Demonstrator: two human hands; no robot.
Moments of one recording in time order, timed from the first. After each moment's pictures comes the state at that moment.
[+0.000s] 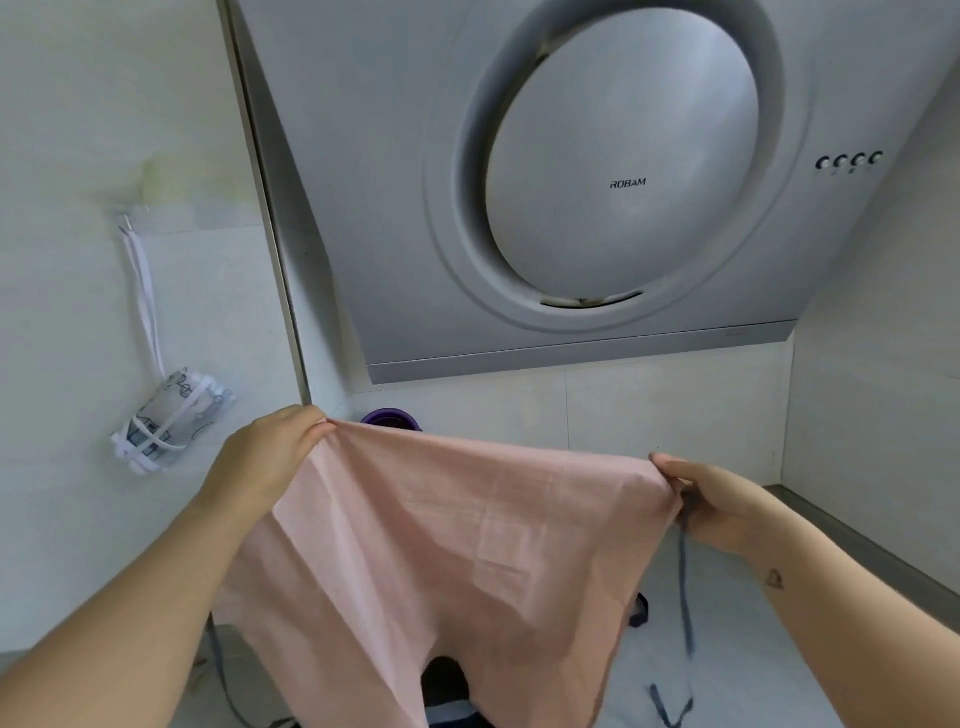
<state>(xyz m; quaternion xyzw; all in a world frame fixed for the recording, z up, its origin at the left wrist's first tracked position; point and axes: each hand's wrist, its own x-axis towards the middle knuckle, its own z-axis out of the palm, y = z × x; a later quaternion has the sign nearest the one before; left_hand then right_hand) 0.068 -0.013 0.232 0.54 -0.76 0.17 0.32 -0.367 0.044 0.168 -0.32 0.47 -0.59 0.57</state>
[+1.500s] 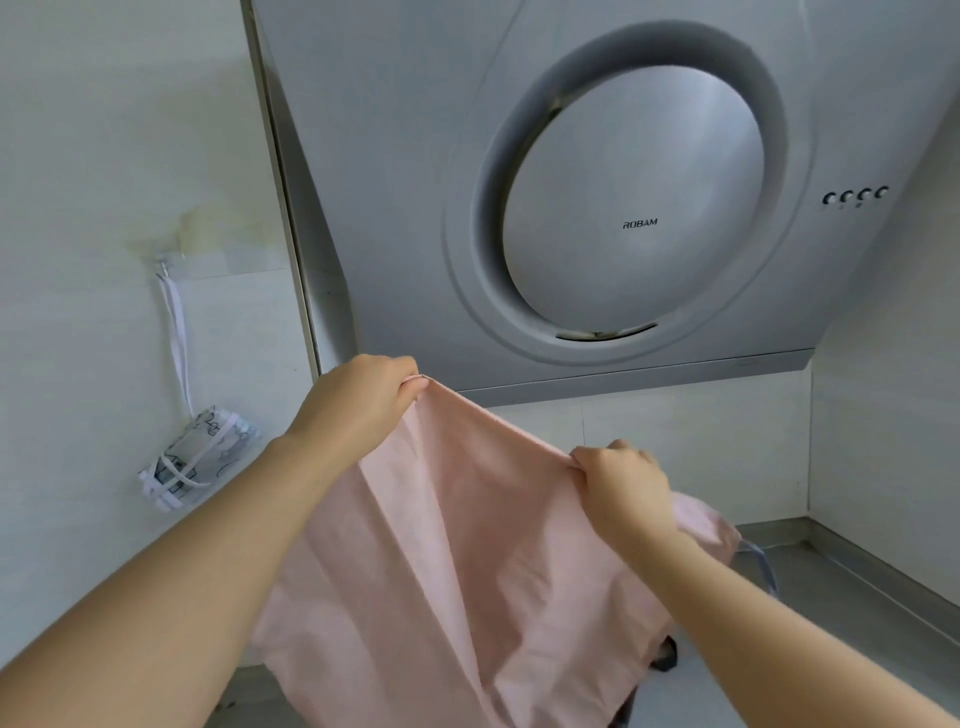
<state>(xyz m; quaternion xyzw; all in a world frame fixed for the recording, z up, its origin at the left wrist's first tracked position) -0.011 0.021 0.324 0.49 -0.78 0.24 0.30 -0.248 0.054 0.224 -0.64 0.71 -0.28 -0.11</state>
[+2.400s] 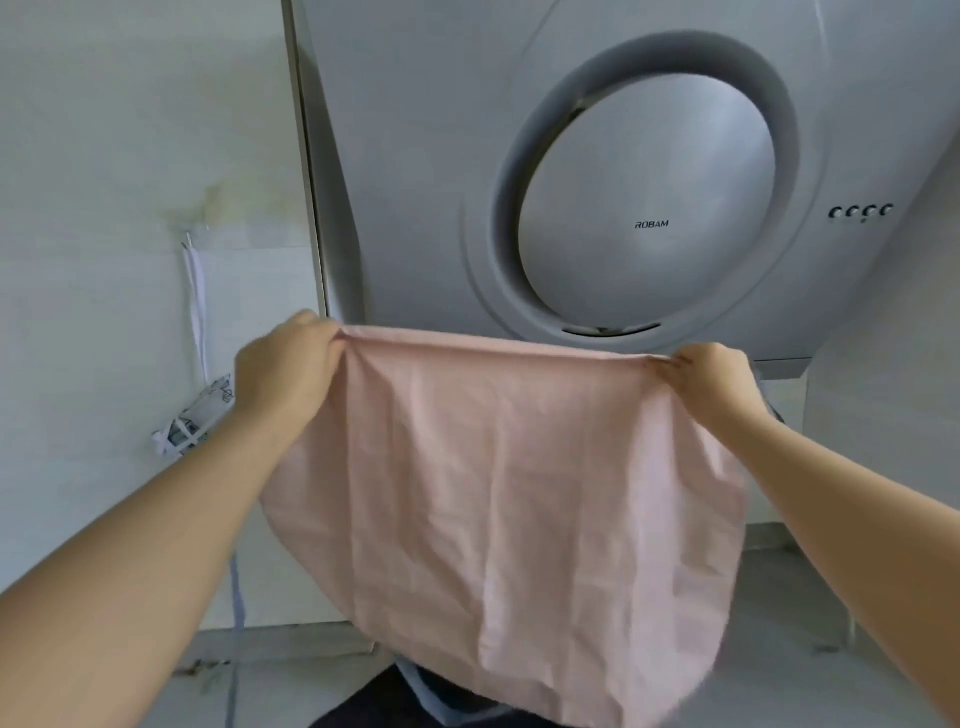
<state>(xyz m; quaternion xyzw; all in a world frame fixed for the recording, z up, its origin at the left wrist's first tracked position) 0.046 0.023 0.324 0.57 -0.66 0.30 0.39 -0.346 0.038 0.290 -0.57 0.69 -0.44 -0.08</state>
